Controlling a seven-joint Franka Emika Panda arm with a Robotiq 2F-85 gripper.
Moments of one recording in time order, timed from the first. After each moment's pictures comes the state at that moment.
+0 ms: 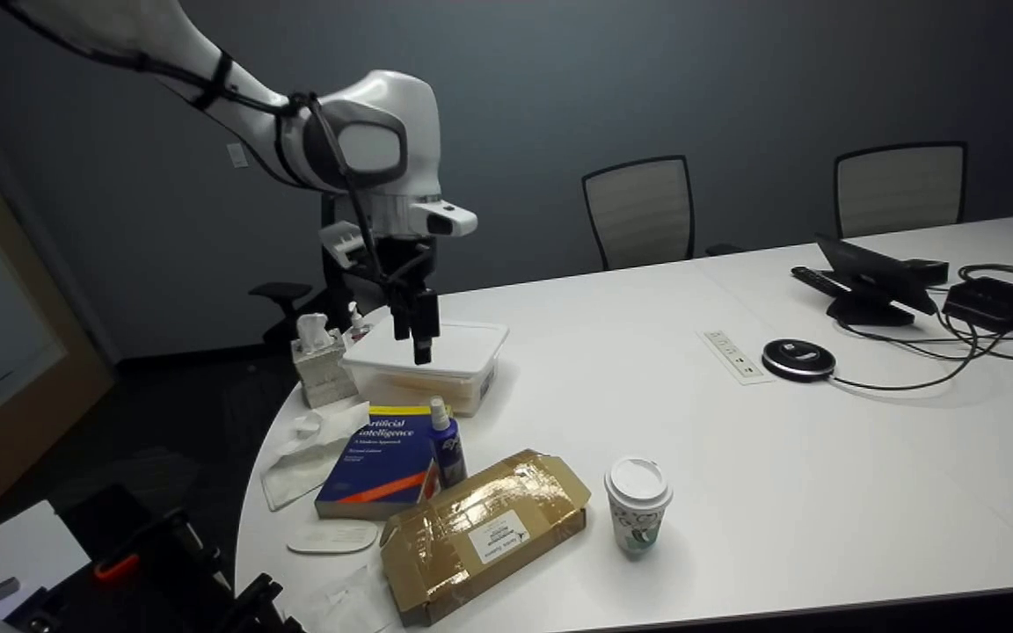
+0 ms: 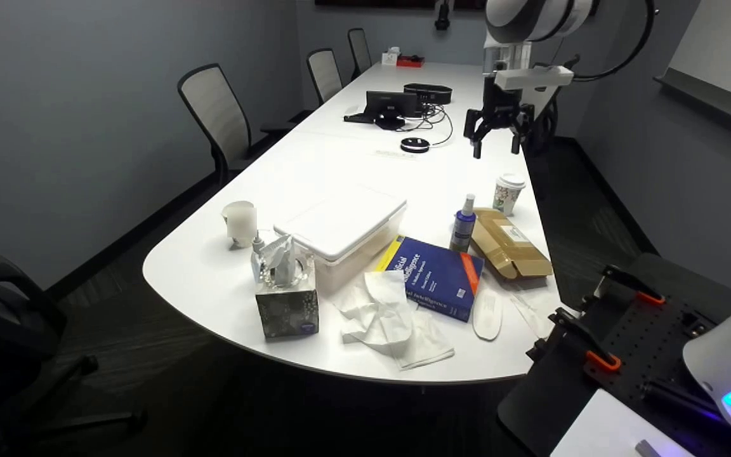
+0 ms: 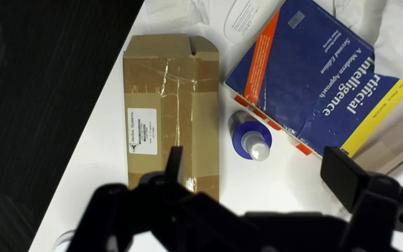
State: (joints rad) arm -0.08 0.20 -0.12 -2.17 0.01 2.19 0.27
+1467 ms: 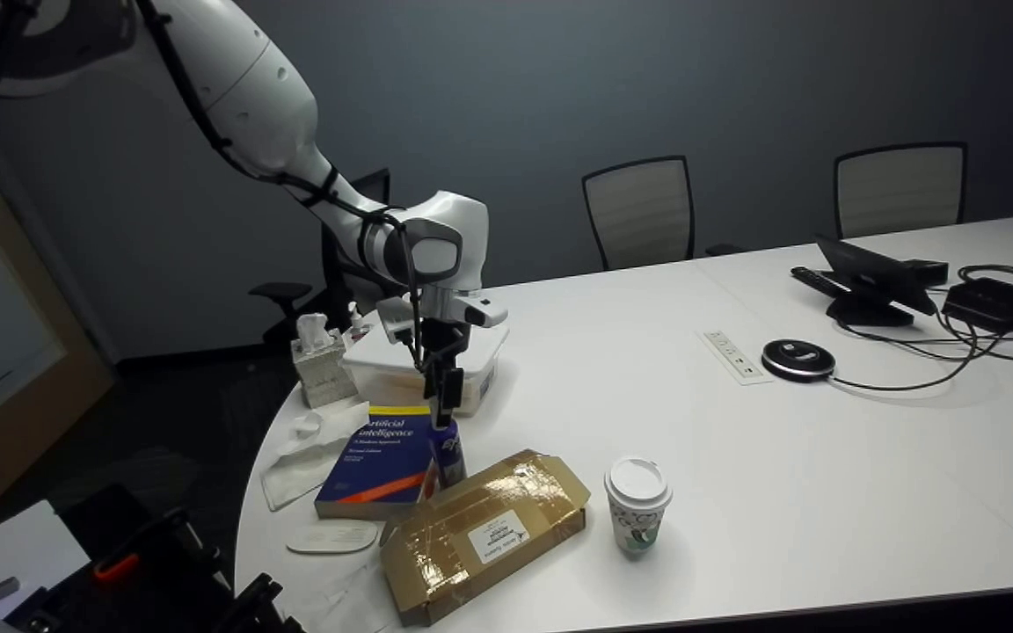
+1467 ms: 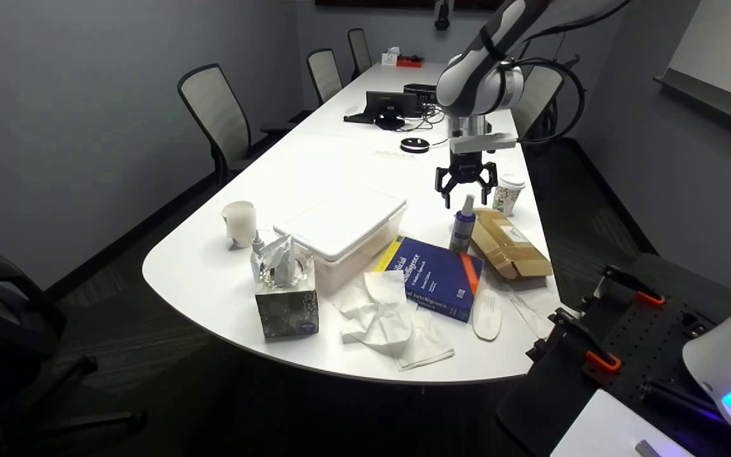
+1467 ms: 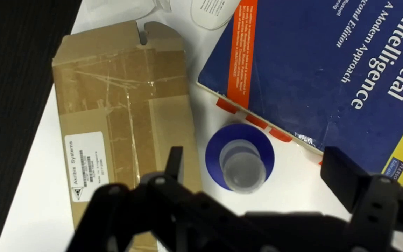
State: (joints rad) arm -0.07 0.62 -0.11 -1.91 0.11 2.22 0.36
